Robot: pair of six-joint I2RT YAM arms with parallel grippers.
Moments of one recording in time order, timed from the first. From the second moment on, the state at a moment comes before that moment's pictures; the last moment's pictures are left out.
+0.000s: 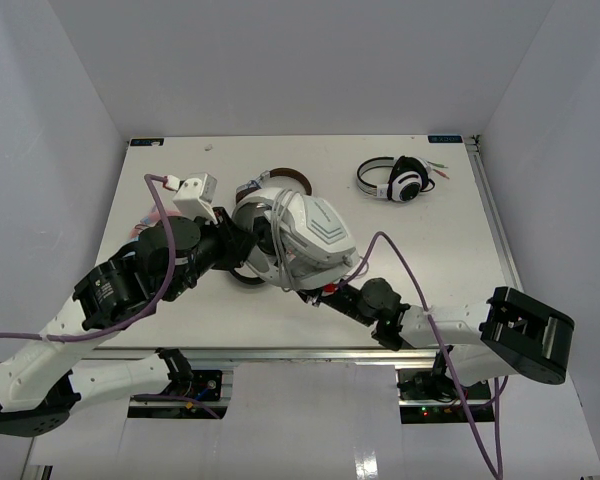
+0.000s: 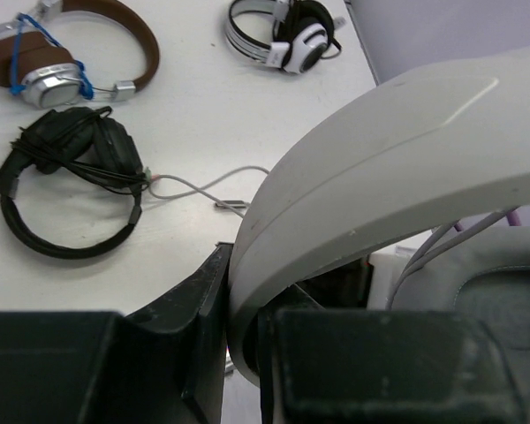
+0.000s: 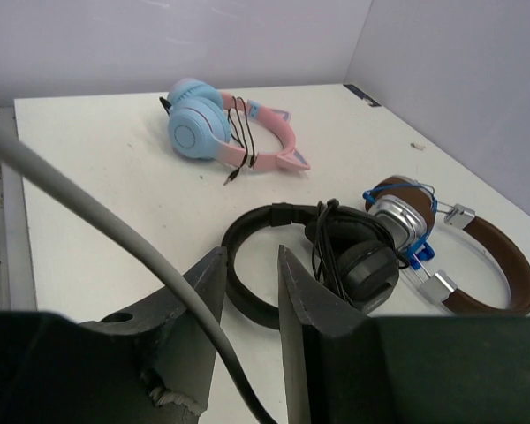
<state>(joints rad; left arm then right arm) -1.01 0.90 1.36 -0.81 -0.44 -0.67 1.14 1.34 0.39 1.12 0.02 -0.21</state>
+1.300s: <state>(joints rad) -1.01 1.06 1.58 -1.15 -0.13 -0.14 0.91 0.90 0.33 0.80 0.03 -0.07</state>
